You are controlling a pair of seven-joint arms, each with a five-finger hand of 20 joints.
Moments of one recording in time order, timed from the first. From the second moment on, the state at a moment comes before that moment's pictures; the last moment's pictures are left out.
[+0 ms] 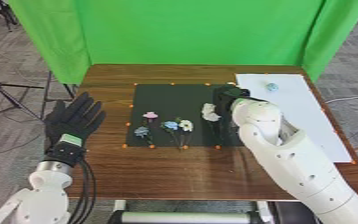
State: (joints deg) left arm 117.9 -50.0 -87.6 -119.1 2.5 13.9 22.3; right arm -66.2 -62.0 54.6 -95.3 -137.1 -30.9 24.9
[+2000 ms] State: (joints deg) left arm 117.2 -49.9 -87.2 -119.8 -2.0 18.0 22.0; right arm -72.3 -59.0 58.1 -100.2 -138.7 -21.6 25.0
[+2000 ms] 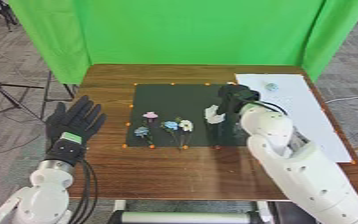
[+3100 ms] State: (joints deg) left arm 113.2 -48.6 -83.1 -117.6 2.5 9.7 23.0; right arm -59.3 -55.5 59.5 -74.8 -130.3 -15.6 31.0
